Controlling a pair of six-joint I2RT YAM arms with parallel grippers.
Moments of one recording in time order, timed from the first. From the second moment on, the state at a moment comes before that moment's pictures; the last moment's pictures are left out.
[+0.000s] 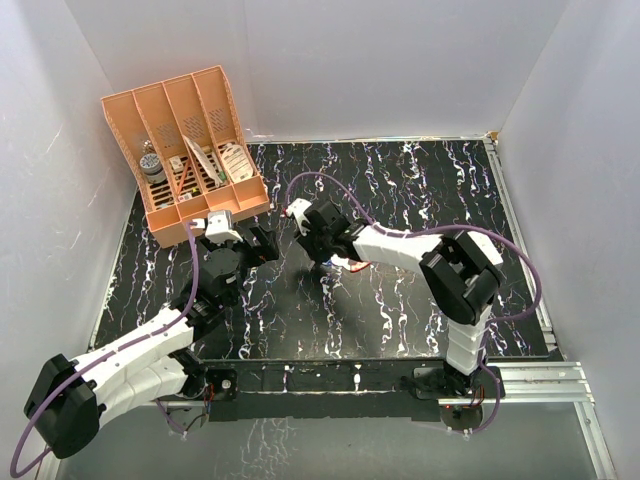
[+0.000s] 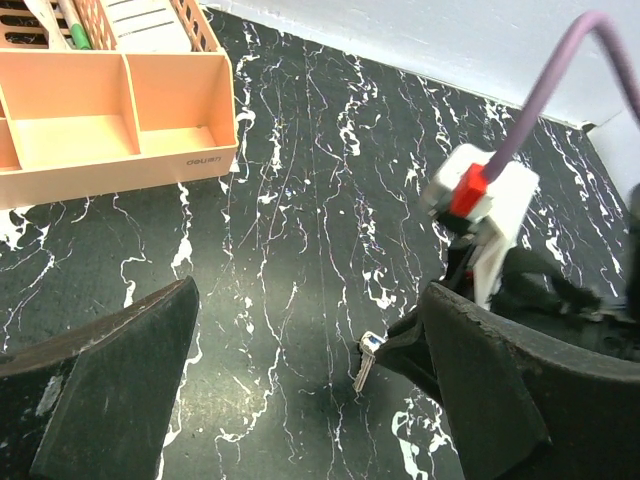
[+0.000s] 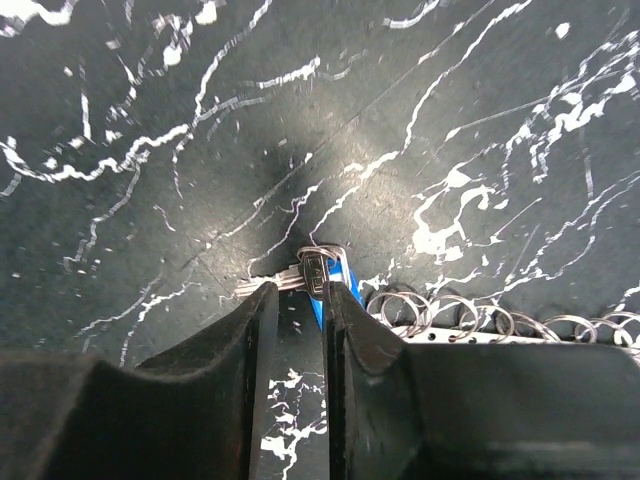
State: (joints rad) left arm -0.72 0.90 0.44 0.29 -0.58 -0.47; right arm 0.77 1.89 1.24 -0.23 -0.02 -0.09
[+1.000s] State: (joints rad) left arm -0.71 0.88 0.43 0.29 -0.58 -0.48; right arm 0.72 1.98 1.41 -0.35 -0.08 -0.02
